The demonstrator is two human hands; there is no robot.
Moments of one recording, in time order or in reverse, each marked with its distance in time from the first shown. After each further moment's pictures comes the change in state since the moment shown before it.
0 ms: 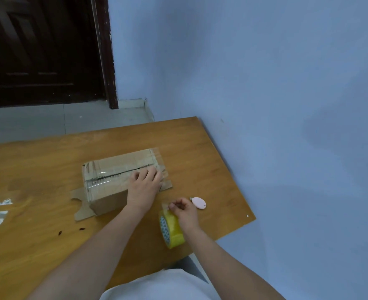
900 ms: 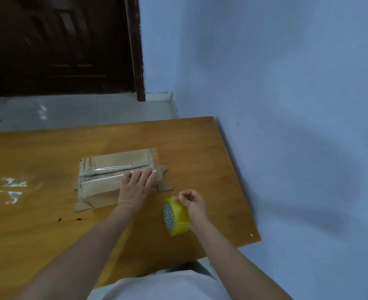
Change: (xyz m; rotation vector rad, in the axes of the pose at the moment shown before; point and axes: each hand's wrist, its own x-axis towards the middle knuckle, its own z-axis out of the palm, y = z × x) left_hand 0.005 0.008 0.010 0.150 -0.005 -0.040; right_hand 0.055 -0.026 -0.048 0.160 -0.142 0.106
